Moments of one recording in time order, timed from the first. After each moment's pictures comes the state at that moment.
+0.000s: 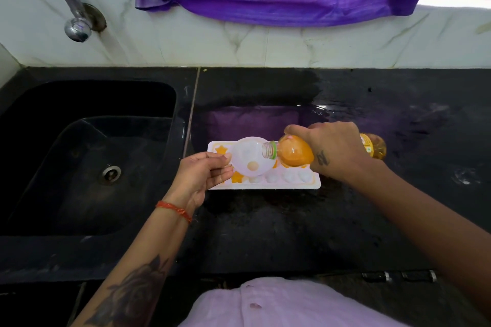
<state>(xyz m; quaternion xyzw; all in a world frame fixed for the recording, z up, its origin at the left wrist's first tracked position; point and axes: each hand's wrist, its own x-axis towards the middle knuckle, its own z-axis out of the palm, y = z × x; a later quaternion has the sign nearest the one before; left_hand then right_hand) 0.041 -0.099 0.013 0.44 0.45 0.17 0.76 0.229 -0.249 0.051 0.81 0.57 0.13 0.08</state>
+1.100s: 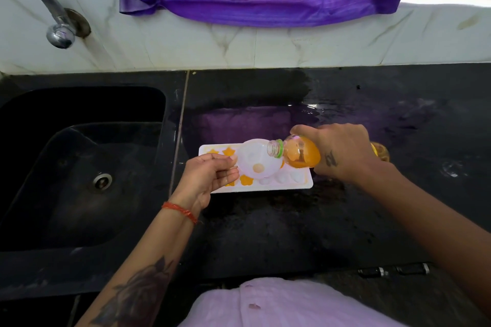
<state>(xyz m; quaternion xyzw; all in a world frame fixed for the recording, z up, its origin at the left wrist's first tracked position) 0.060 -0.110 0.013 0.44 0.43 0.15 0.77 0.241 -0.271 0.049 0.84 0.53 0.12 0.06</state>
